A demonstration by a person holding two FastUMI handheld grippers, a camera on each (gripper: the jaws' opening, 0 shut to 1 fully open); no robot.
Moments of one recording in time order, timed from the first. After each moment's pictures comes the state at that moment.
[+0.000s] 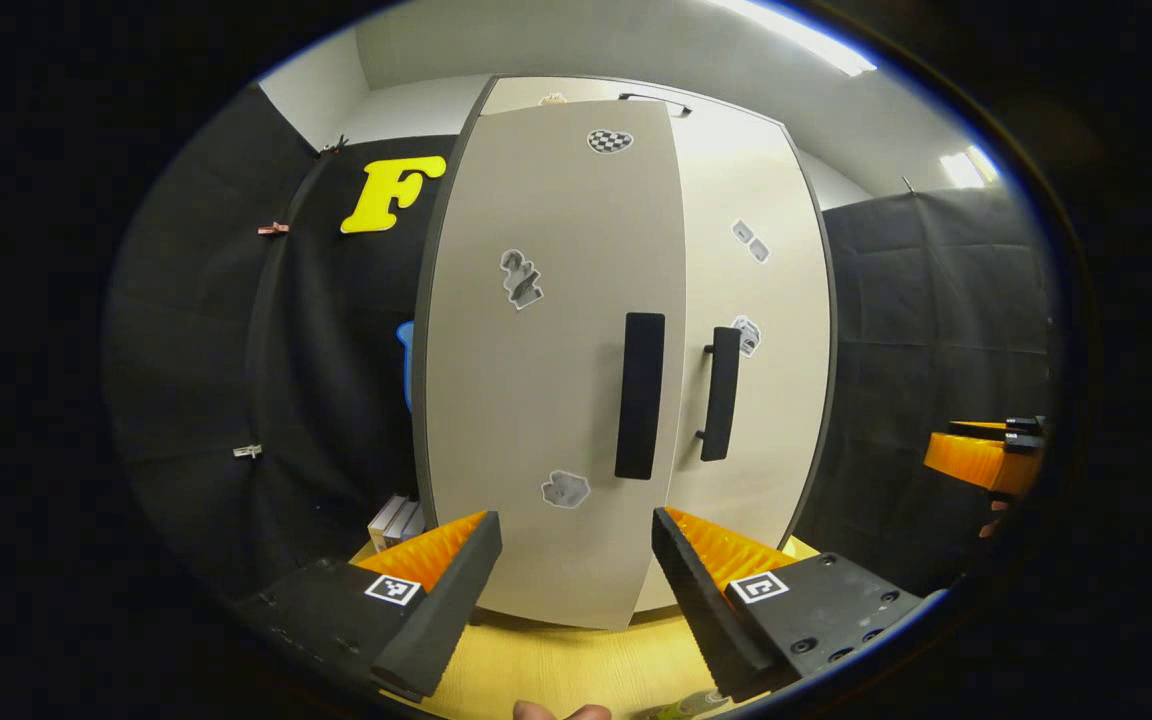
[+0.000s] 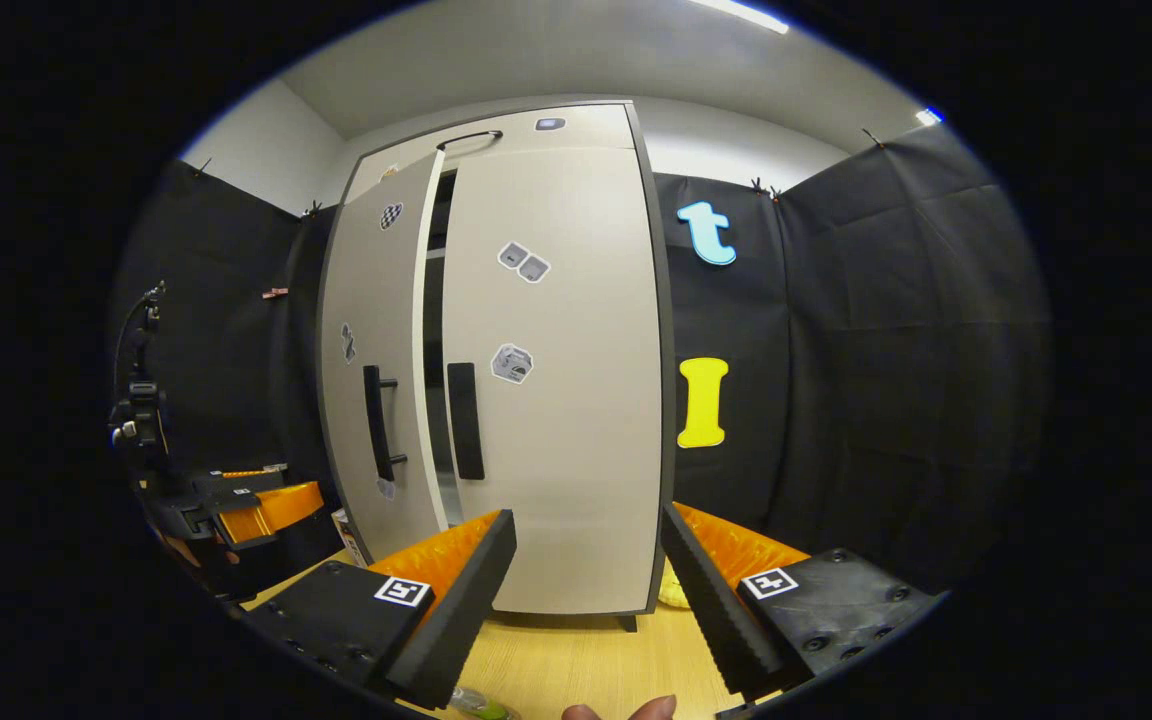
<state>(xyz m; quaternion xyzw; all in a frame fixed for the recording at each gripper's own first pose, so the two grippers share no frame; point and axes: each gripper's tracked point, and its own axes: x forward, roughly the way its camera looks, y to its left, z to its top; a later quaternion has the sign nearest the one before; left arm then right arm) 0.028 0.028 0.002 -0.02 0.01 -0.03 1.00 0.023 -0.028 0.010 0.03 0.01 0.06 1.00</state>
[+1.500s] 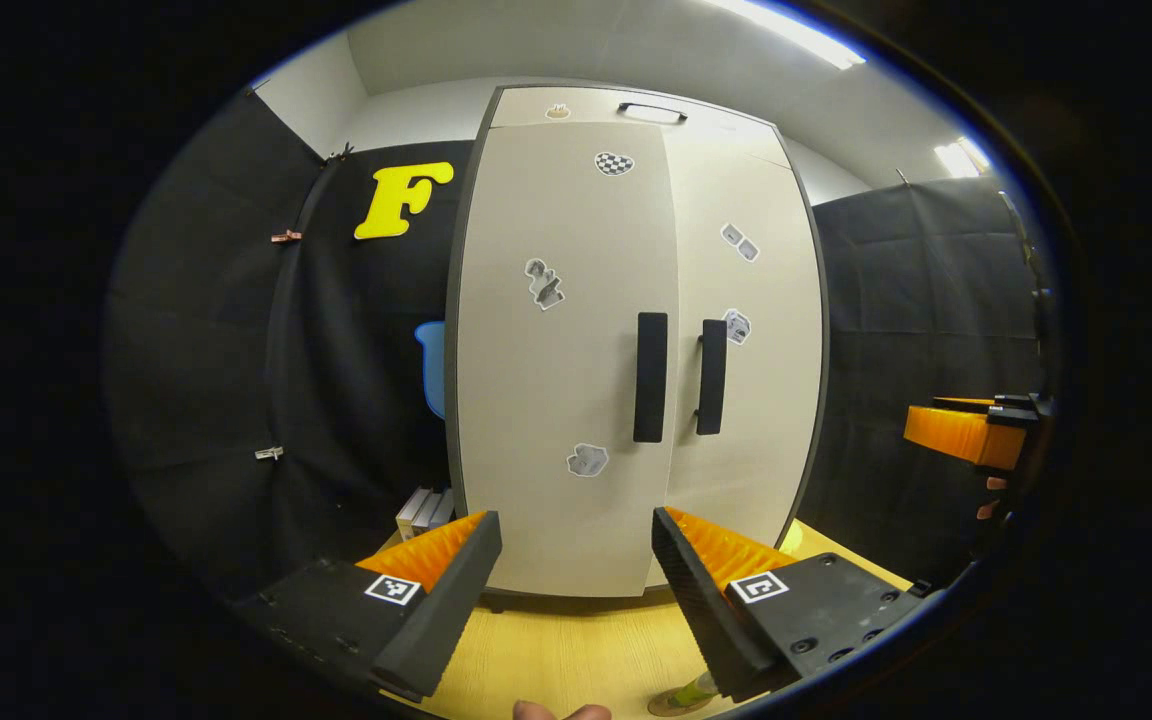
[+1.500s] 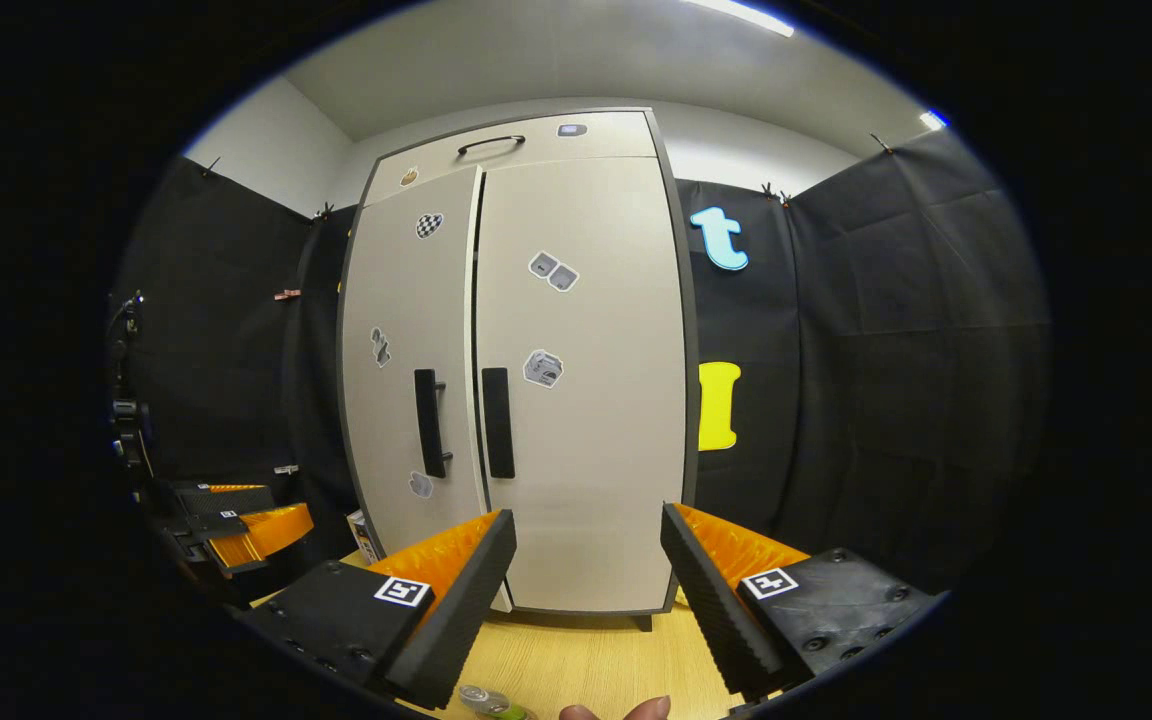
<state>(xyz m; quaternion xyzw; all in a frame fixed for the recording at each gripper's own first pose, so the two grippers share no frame) -0.020 0.047 -0.010 0.00 0.01 -0.03 1.00 -0.001 -0.010 0.017 0.03 0.01 0.08 1.00</state>
